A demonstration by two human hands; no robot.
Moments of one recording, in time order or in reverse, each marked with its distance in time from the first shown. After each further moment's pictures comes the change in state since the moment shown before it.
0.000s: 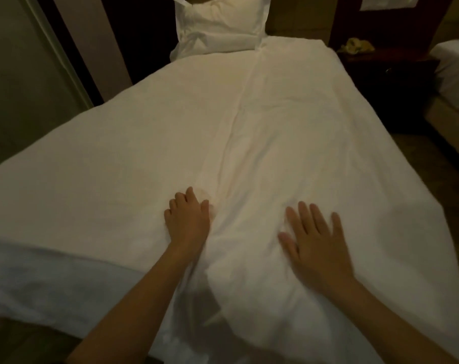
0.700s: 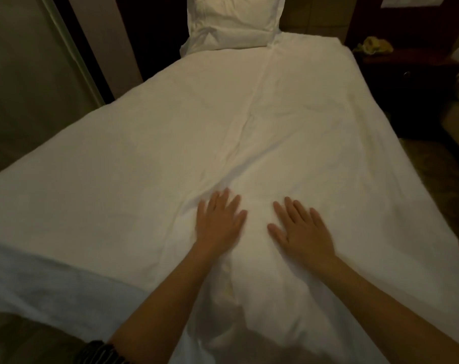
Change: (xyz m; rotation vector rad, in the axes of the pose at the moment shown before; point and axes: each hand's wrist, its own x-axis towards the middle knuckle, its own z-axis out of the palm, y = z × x) left_hand 0.025 0.030 0.018 0.076 -0.021 0.392; right_hand 0.073 -0.002 -0.005 0.061 -0.048 -0.091
